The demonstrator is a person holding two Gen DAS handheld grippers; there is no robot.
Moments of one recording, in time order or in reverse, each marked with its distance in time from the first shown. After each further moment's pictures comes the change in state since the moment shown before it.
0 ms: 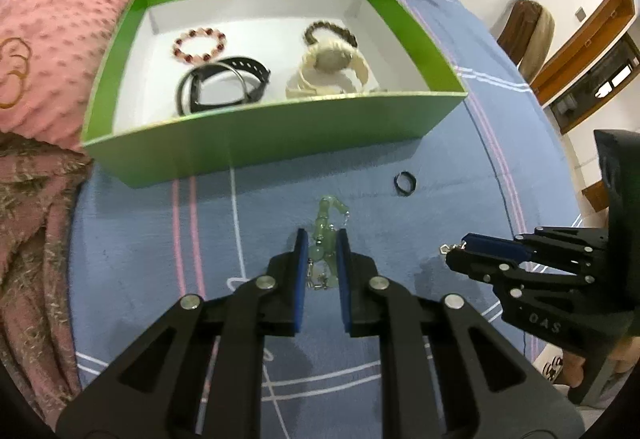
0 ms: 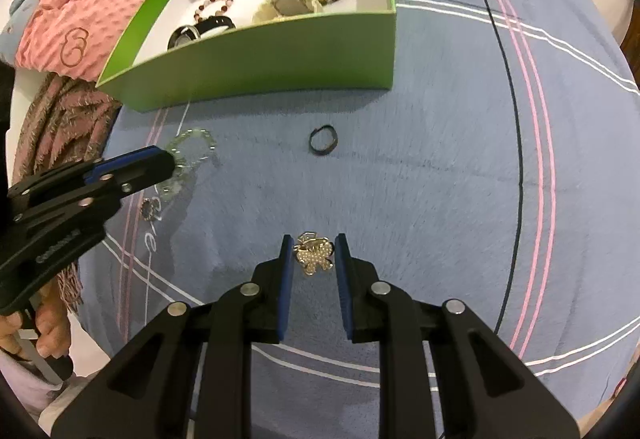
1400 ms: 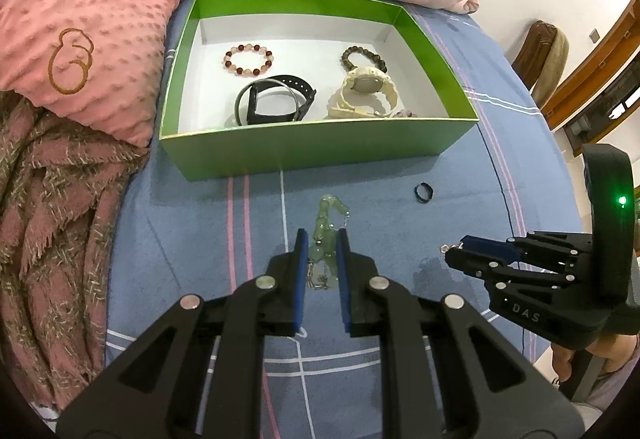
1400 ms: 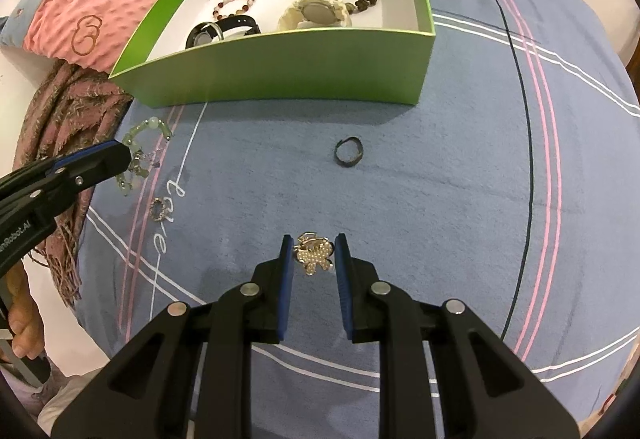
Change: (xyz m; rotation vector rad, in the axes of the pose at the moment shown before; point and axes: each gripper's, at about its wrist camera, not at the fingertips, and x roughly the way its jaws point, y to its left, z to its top) left arm -0.035 0.023 -0.009 -0.068 -0.044 0.061; right arm 0.000 0.019 0.003 -0.052 0.004 -0.012
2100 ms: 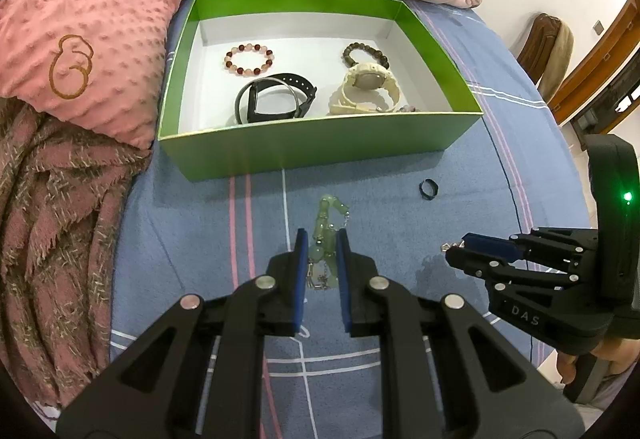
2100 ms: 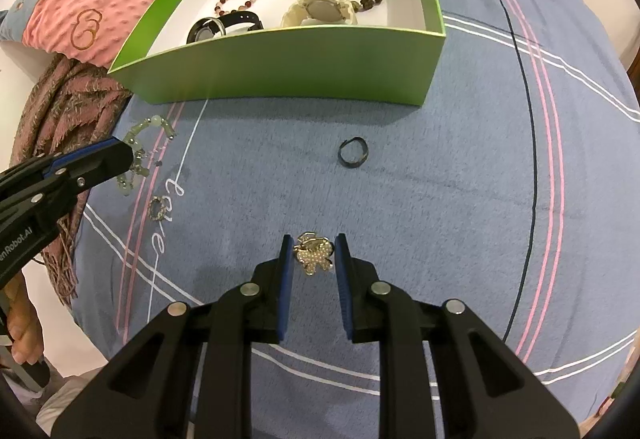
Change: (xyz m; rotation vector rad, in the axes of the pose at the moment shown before) left arm 0.001 -0.004 0.000 0.017 0.001 0.031; right arm 0.003 0.005 0.001 -0.010 0.005 -0.009
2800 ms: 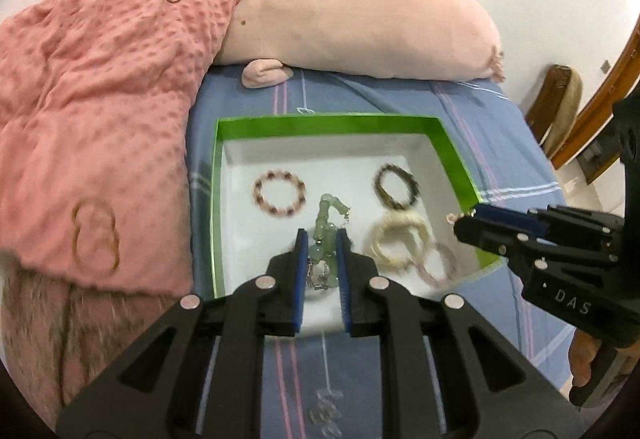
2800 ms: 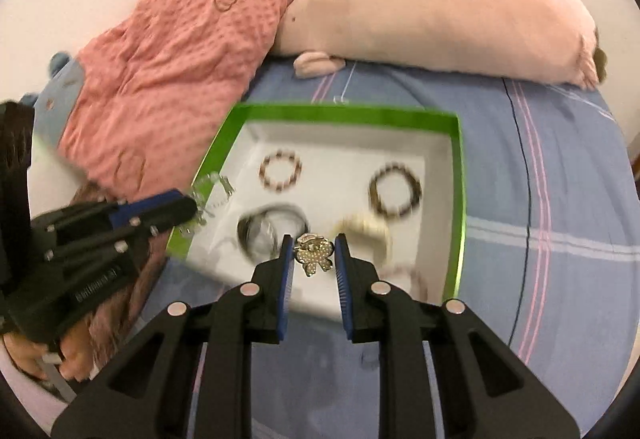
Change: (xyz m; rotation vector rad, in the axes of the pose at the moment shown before) left arm -0.002 0.031 0.132 -0.020 -0.133 0.035; right arm -0.056 0.009 0.150 -0.079 -0.241 0.085
